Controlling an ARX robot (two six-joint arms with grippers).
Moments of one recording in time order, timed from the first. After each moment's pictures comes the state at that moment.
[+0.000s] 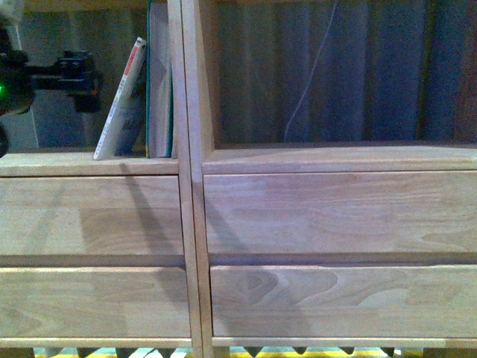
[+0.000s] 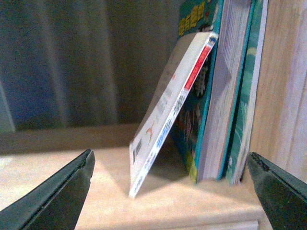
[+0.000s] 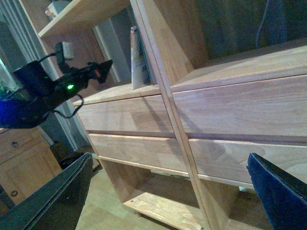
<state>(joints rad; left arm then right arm) -0.02 1.69 1.16 0.78 0.17 0.03 -0.31 0.34 0.20 0.44 -0.80 0.53</state>
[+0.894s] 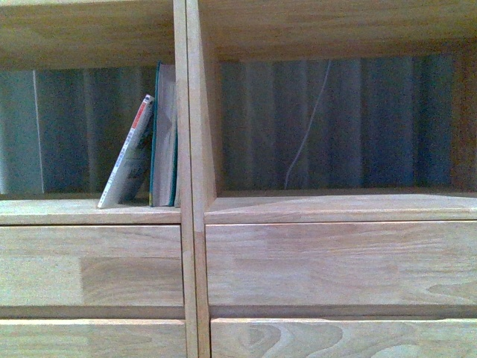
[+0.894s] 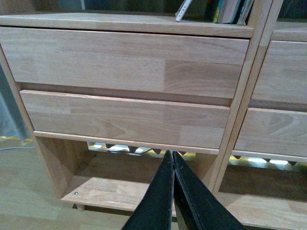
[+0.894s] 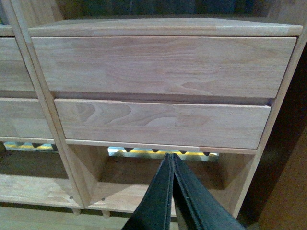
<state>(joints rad) 0.00 0.42 0.11 0.31 0.00 -0.01 0.00 0.10 0.12 -0.02 0.00 0.01</state>
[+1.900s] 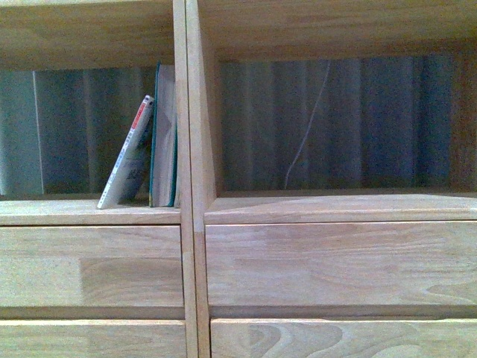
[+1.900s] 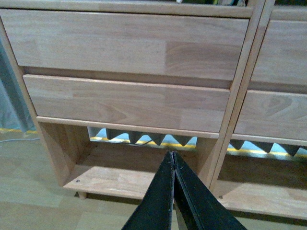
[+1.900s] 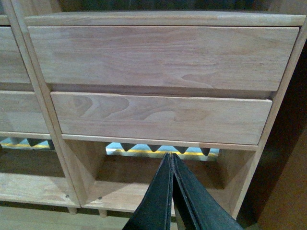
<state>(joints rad) 0.00 0.02 0.01 0.01 0.00 -0.01 0.00 0.01 0.02 0.00 0.00 0.01</state>
